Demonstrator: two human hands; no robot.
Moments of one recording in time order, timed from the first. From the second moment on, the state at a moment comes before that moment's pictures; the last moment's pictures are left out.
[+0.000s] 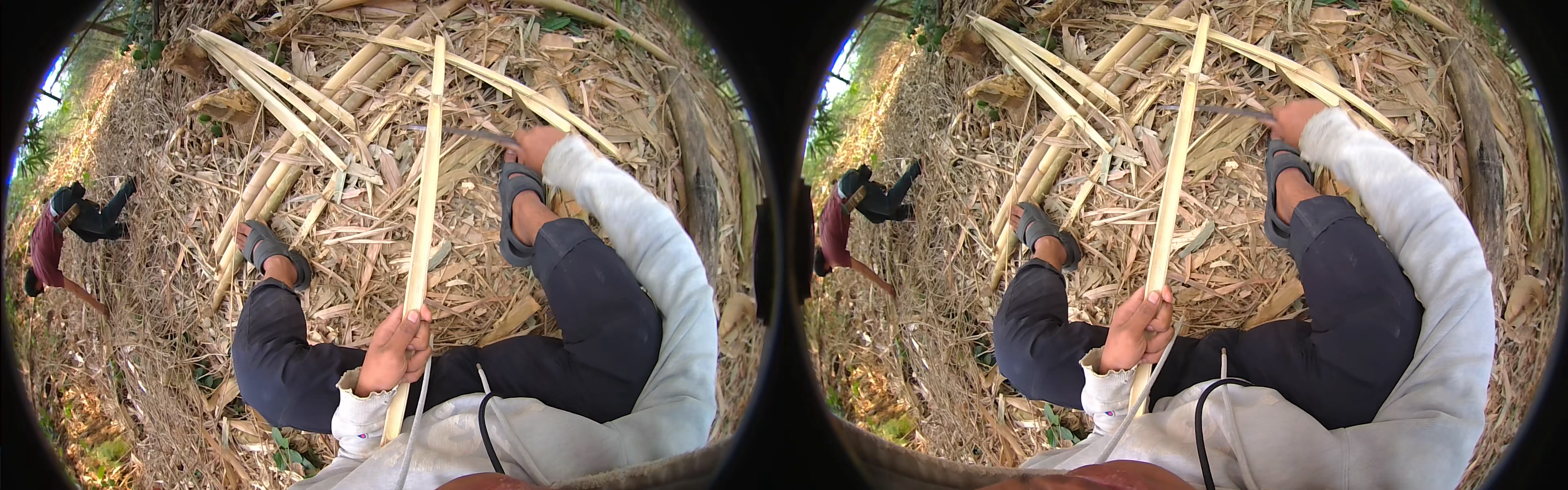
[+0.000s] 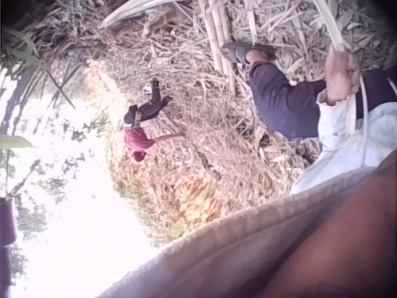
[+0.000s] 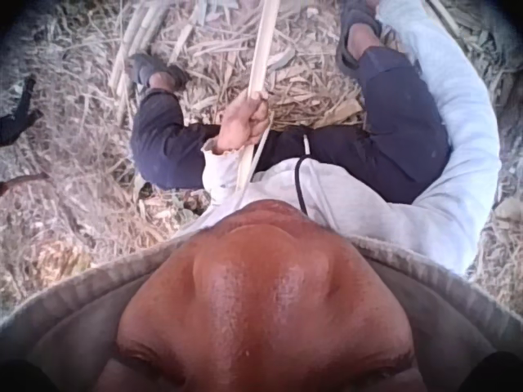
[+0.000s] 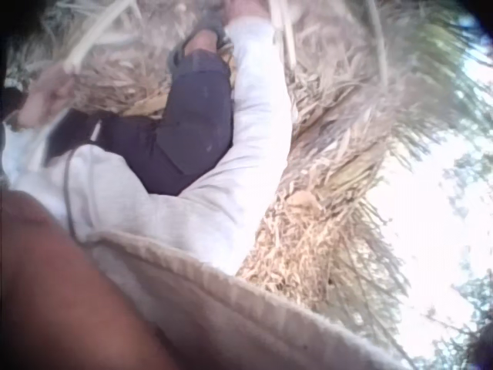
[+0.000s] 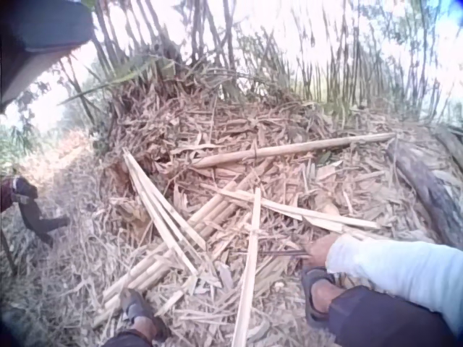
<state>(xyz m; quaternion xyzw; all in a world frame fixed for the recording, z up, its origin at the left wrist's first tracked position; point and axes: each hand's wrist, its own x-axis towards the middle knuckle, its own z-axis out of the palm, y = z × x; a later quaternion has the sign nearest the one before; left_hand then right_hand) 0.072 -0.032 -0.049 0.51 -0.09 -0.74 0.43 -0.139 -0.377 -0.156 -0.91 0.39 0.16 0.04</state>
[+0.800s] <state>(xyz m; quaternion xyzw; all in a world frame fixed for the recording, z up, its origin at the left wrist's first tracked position) 0.118 -0.107 0.080 0.56 -0.20 -0.69 0.40 -0.084 -0.383 -0.124 -0.72 0.54 -0.23 0.38</state>
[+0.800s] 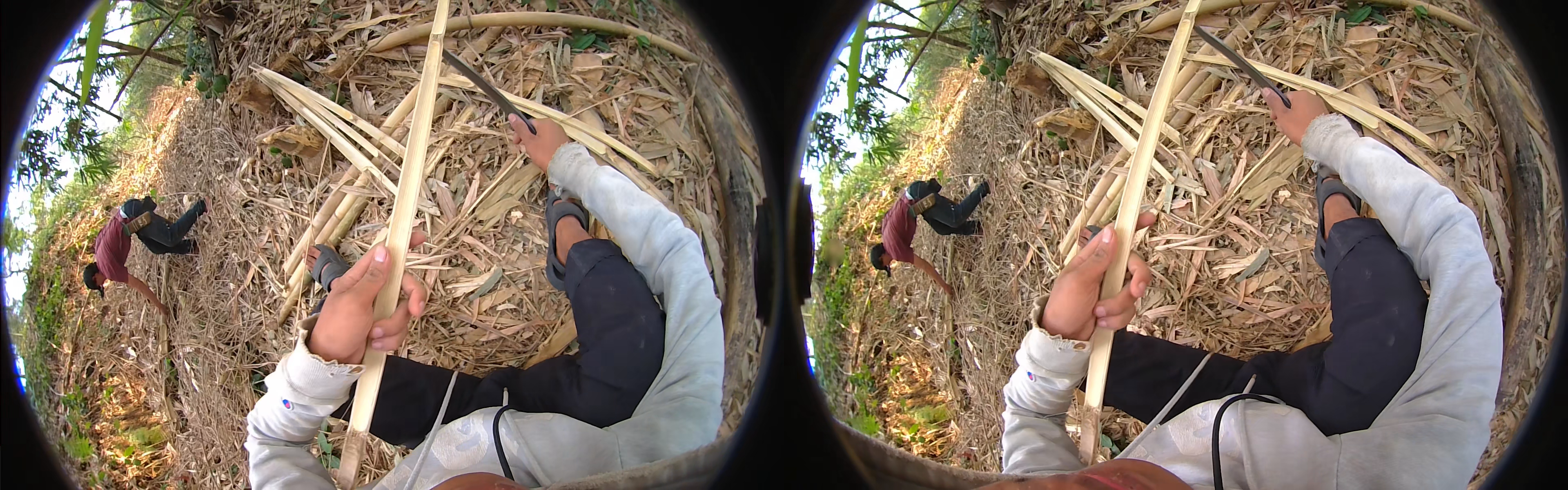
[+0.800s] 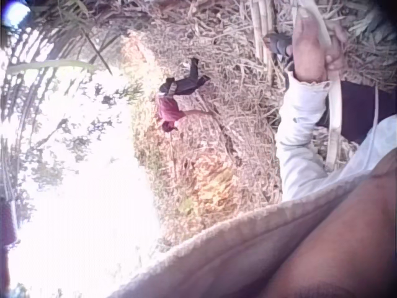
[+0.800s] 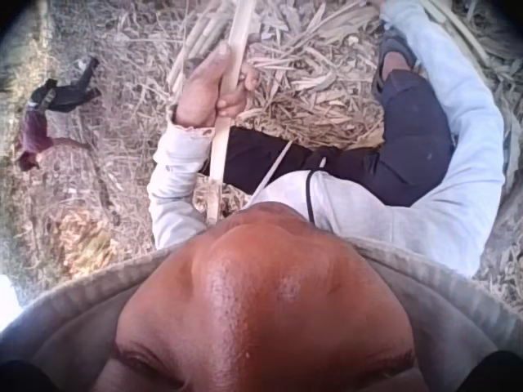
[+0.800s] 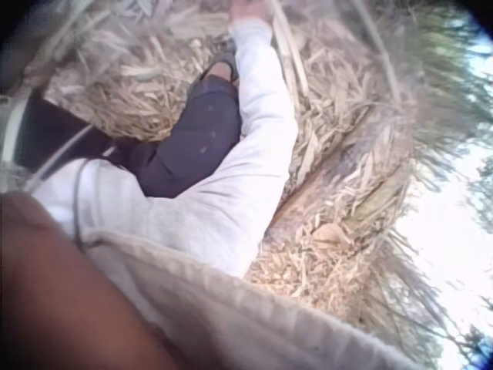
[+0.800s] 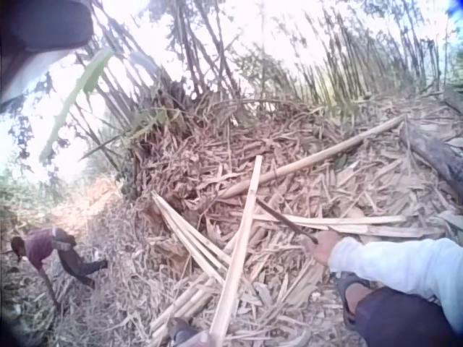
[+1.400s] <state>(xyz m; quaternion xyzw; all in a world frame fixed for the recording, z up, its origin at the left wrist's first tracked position) 0.121 -0.085 0.041 0.46 -0.14 -0.68 0.56 -0.013 -0.290 0.021 -0.57 0.35 -0.24 0.71</state>
